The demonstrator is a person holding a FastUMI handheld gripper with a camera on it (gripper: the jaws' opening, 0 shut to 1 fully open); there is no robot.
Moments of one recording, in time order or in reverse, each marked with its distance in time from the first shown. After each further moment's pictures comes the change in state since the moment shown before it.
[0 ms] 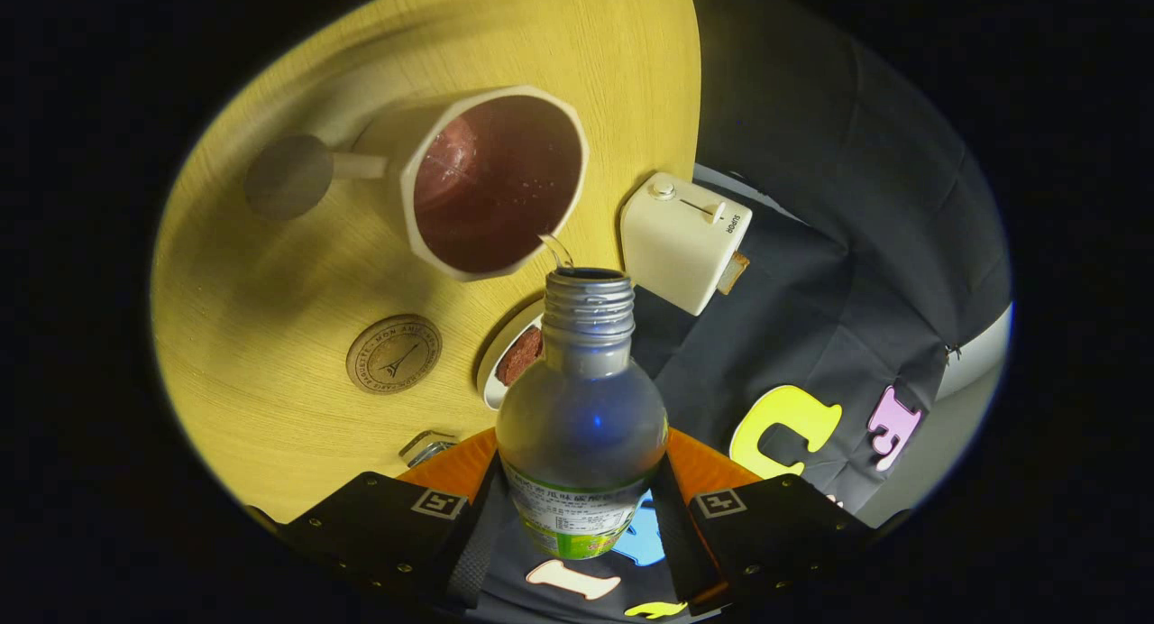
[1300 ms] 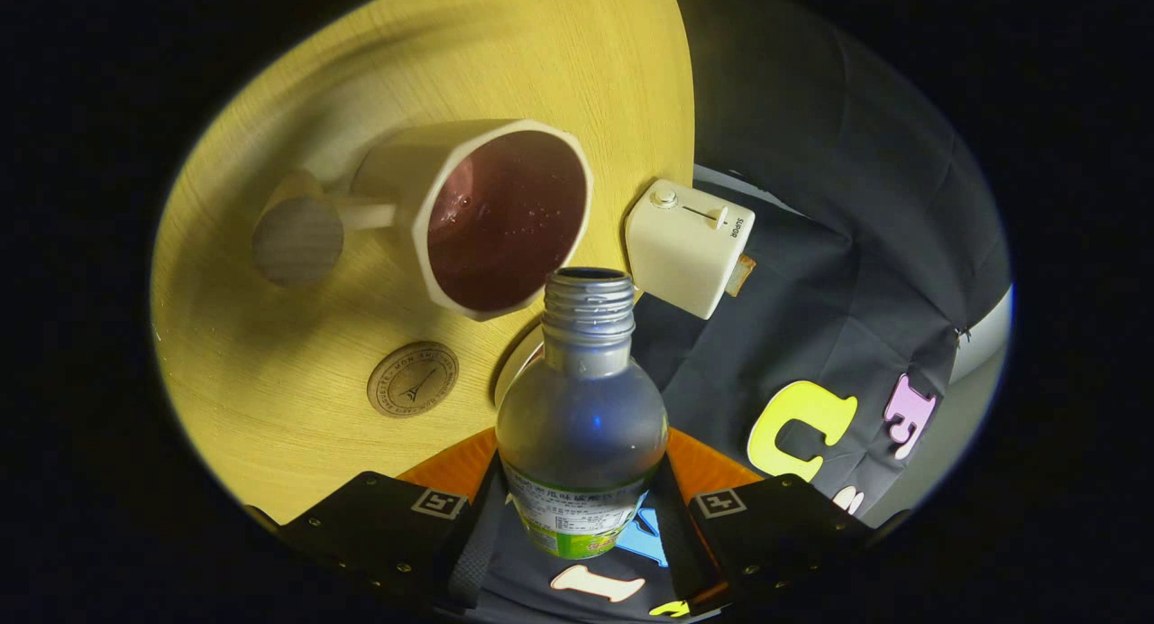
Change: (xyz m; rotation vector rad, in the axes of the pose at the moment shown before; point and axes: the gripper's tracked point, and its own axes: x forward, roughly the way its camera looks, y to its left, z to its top) arm -0.004 0.013 0.012 0.078 -0.028 0.035
